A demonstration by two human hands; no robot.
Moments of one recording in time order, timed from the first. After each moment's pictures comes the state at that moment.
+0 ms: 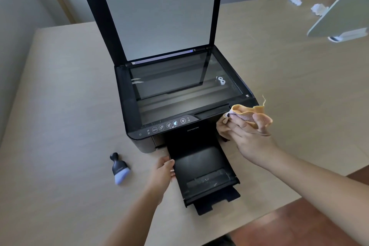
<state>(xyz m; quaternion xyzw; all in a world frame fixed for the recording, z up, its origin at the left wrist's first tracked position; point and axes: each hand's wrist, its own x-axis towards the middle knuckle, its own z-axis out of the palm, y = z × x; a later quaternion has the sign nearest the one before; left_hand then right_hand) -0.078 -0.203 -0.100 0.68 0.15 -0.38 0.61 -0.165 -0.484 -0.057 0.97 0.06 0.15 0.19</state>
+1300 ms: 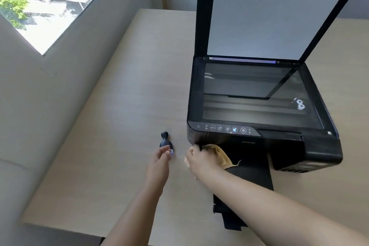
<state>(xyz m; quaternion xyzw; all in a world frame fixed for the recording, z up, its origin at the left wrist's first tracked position) -0.078 -0.110 -0.072 0.70 0.29 -0.15 0.63 -0.059 -0.252 -0.087 0.97 0.17 -0.16 0.06</state>
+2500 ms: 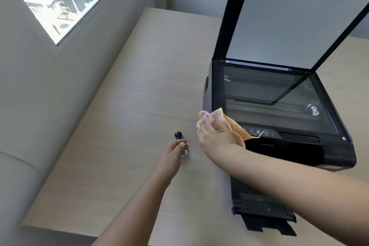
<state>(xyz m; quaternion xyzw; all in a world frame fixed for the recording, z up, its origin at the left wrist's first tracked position) -0.054 -0.074 -0.072 0.69 0.18 -0.22 0.67 -0.006 -0.232 -0.034 0.90 0.24 -0.09 0.34</state>
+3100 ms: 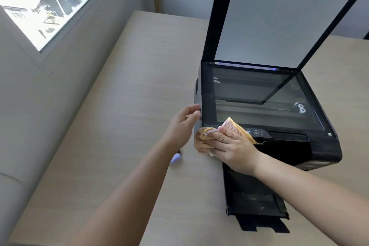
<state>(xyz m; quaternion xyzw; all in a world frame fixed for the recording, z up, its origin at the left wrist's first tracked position) 0.017 -0.118 -0.012 0.73 -0.02 -0.18 0.66 -0.042 -0.319 -0.035 0.87 0.43 0.20 0.12</state>
